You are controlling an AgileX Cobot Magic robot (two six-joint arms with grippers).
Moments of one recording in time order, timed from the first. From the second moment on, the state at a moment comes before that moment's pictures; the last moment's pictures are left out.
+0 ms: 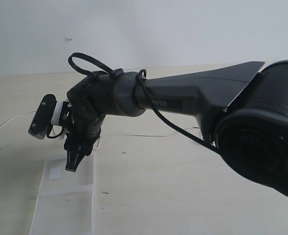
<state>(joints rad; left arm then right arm) 0.15 0.00 0.00 -0.13 0.37 -0.09 0.87 2.39 -1.86 -0.14 0.64 -0.44</state>
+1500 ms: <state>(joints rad) 0.15 0.00 0.00 -0.13 0.37 -0.09 0.87 2.46 -1.96 -0.24 0.68 -0.34</state>
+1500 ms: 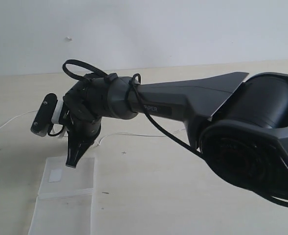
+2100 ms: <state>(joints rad) 0.15 0.00 0.00 -0.13 0.37 -0.09 0.87 2.29 -1.96 -0.33 0.70 -0.20</state>
